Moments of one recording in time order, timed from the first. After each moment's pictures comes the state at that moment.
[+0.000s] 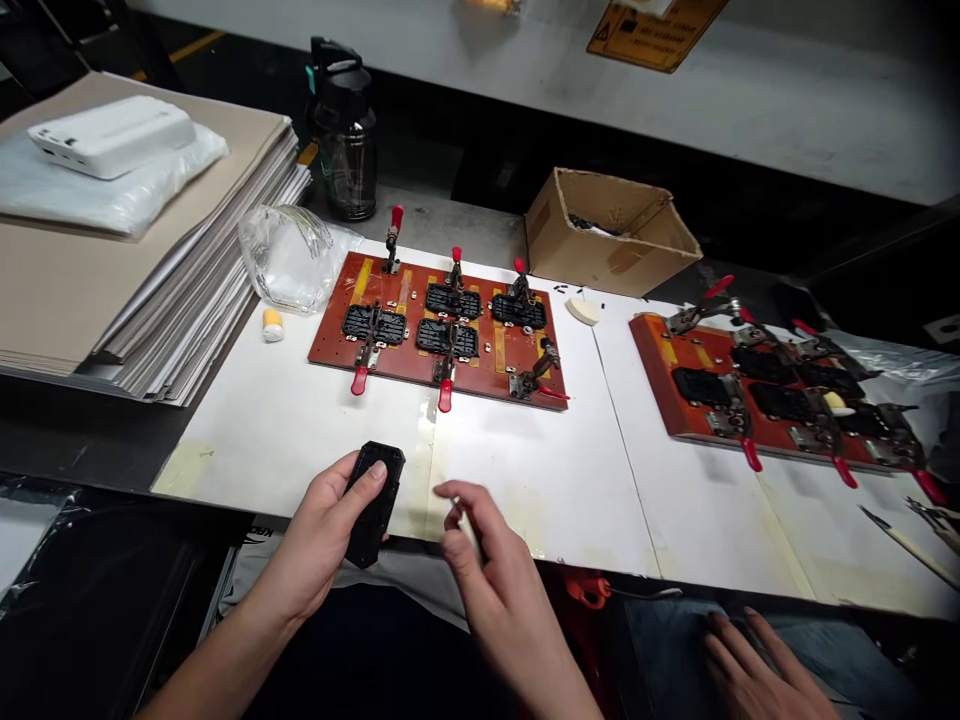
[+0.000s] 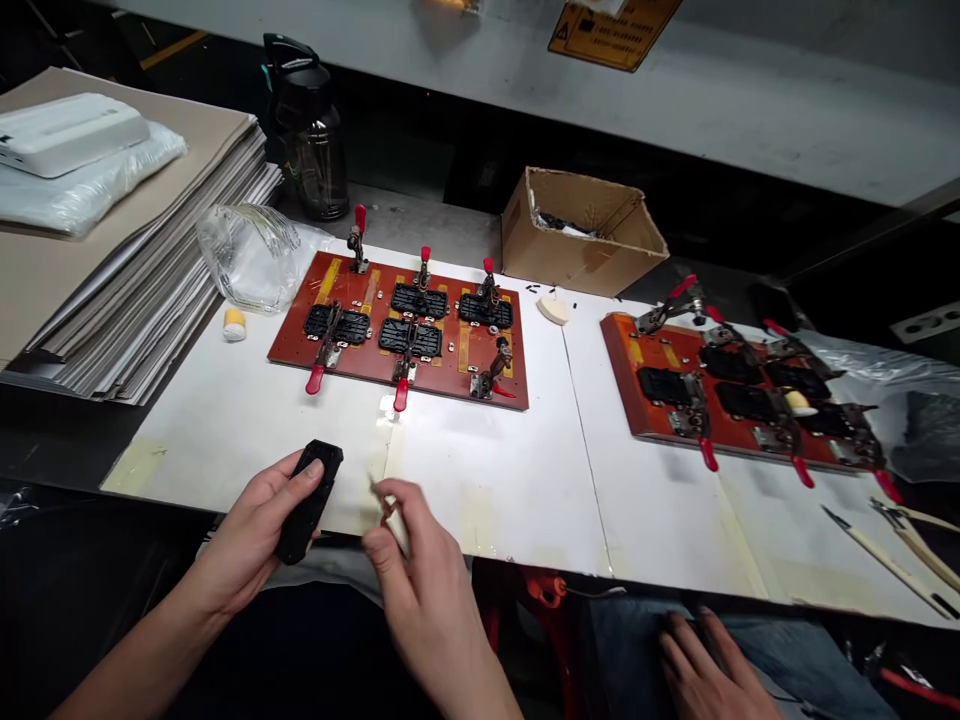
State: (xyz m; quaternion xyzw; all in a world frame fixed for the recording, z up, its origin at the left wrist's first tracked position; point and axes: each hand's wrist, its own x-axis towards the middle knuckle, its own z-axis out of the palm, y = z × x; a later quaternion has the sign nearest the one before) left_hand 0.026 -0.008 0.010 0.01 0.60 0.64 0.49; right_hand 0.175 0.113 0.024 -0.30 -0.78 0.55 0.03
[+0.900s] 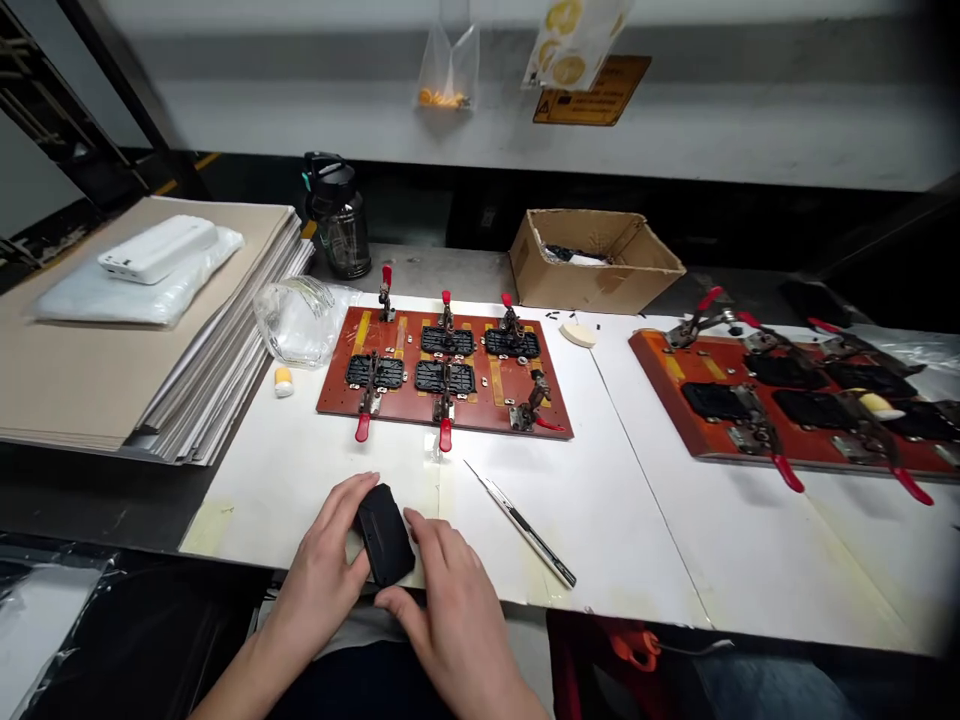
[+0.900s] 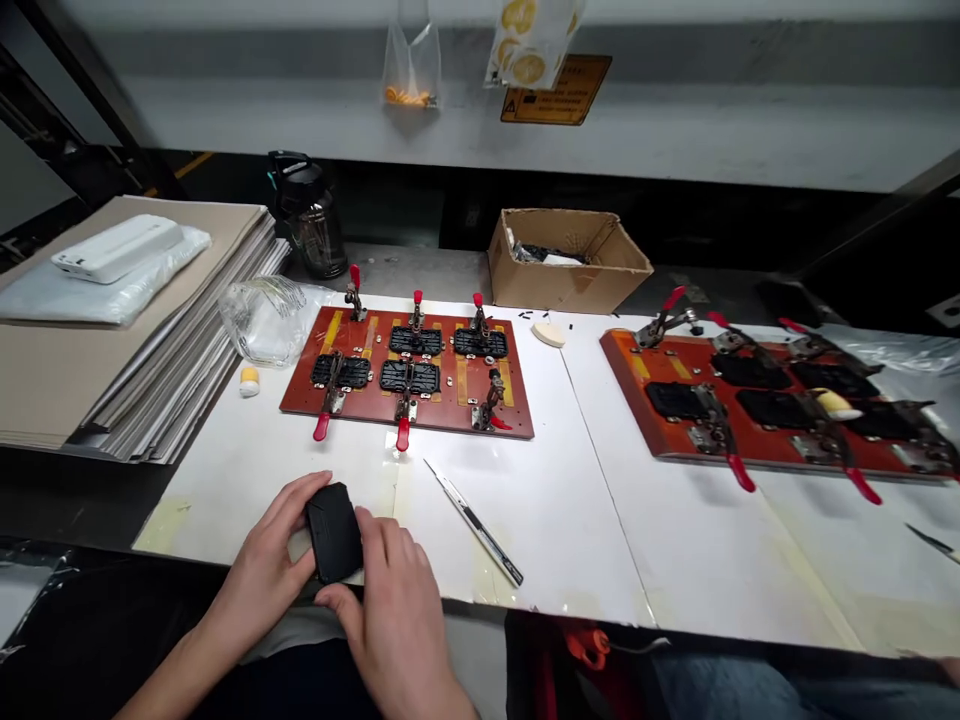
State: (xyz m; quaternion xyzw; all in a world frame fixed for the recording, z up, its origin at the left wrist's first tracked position) left_hand 0.005 -0.031 -0.031 0.39 0.80 0.40 0.21; right_hand 0.151 0.092 -0.016 -0.22 -0.89 0.40 0.06
